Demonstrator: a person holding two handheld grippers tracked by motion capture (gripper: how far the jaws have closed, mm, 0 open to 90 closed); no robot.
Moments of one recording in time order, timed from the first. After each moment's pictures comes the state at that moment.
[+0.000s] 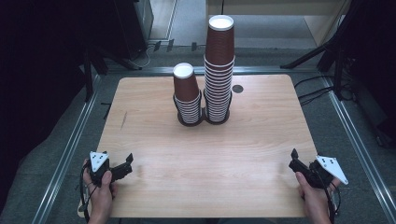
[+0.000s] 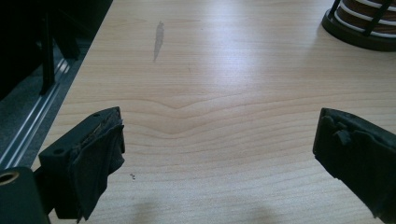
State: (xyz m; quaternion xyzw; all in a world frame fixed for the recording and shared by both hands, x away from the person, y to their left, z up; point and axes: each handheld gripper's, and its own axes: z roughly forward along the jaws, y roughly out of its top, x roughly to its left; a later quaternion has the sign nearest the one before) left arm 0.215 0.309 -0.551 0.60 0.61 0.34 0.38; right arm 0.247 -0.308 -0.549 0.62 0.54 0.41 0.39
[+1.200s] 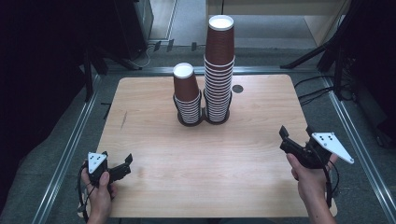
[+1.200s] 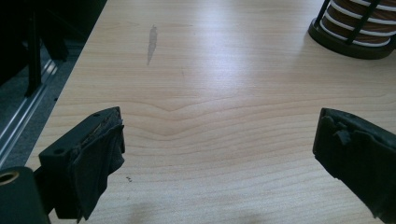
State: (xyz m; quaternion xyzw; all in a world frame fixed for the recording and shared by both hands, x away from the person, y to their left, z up) left arm 0.212 0.313 -0.549 0.60 0.60 0.33 0.41; right arm 0.261 -0.259 -0.444 0.54 0.56 0.51 0.37
